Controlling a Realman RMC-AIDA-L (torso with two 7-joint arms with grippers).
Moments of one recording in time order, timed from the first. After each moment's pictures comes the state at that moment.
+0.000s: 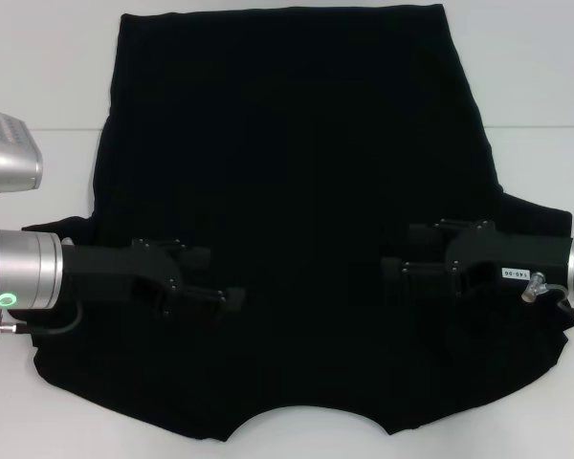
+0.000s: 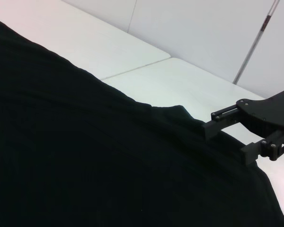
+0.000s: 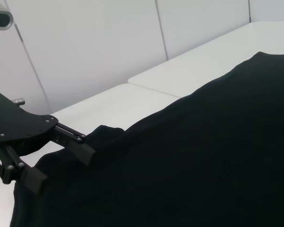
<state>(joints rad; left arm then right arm) -0.58 -2.10 0.71 0.81 2.19 1.51 -1.66 0.61 2.09 -0.74 -0.60 -2.02 -1.31 1.45</state>
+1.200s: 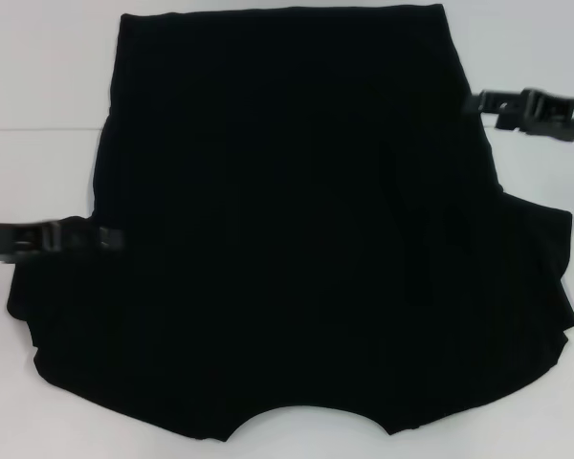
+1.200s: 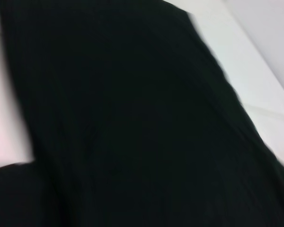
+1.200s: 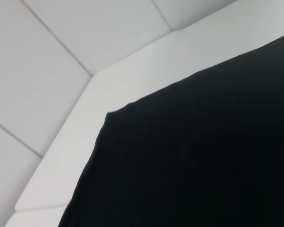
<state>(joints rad) -0.57 -2.02 0.46 0.93 2.39 1.55 -2.30 0.75 1.94 -0.73 -0.63 -2.04 -1.09 2.31</state>
